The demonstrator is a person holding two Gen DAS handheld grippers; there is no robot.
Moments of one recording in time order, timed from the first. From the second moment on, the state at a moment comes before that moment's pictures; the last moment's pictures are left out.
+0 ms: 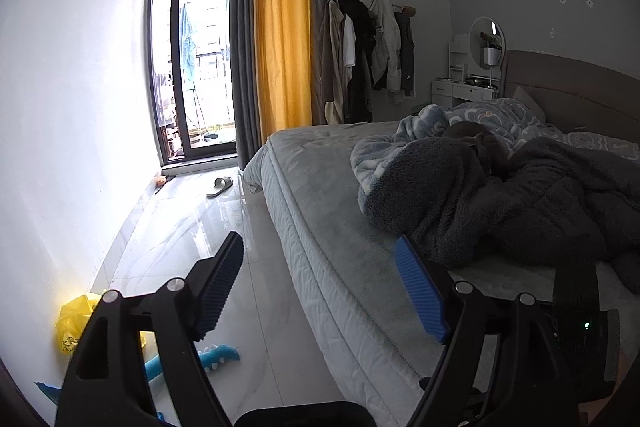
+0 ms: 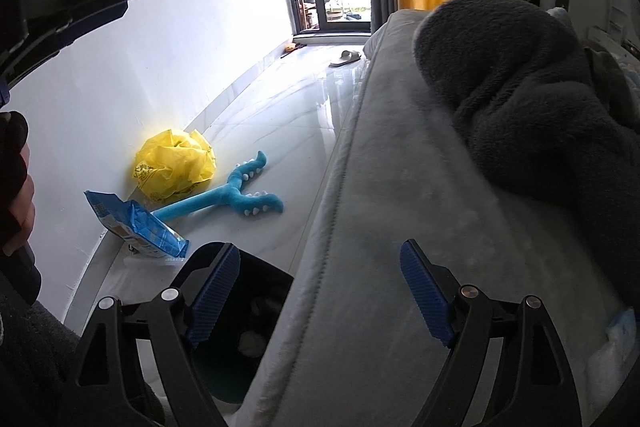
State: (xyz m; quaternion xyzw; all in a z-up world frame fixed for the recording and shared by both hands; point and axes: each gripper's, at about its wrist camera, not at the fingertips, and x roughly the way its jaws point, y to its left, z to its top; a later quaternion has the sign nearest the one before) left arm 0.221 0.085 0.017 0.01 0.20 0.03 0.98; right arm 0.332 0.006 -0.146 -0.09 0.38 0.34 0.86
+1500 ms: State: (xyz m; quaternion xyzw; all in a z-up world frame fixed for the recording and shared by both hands) left arm 0.267 -0.149 -0.086 0.05 0.32 -0.28 0.91; right arm 0.405 -0.271 -0.165 0.03 0.43 0.16 0.89
